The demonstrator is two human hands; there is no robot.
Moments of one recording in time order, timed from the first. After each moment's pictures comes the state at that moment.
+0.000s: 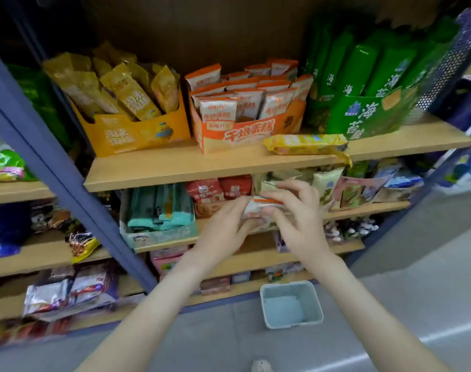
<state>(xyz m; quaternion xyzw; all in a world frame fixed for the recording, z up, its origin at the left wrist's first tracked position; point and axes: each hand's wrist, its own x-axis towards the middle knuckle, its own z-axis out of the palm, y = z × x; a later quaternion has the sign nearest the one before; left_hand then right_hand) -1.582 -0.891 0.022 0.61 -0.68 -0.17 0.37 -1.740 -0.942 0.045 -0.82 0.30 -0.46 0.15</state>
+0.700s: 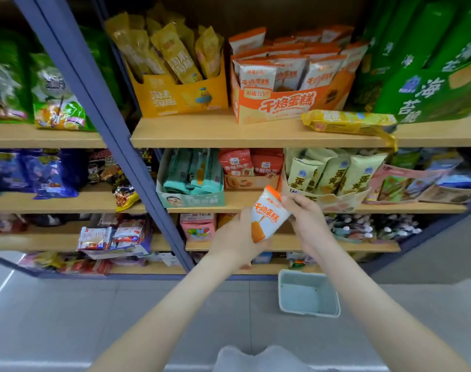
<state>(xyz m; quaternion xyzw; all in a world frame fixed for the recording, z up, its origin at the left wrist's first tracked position) -1.615 -0.834 -0.013 0.82 -0.49 -0.22 0.17 -1.730 -0.938 -0.010 -0.53 0.41 -0.31 0.68</state>
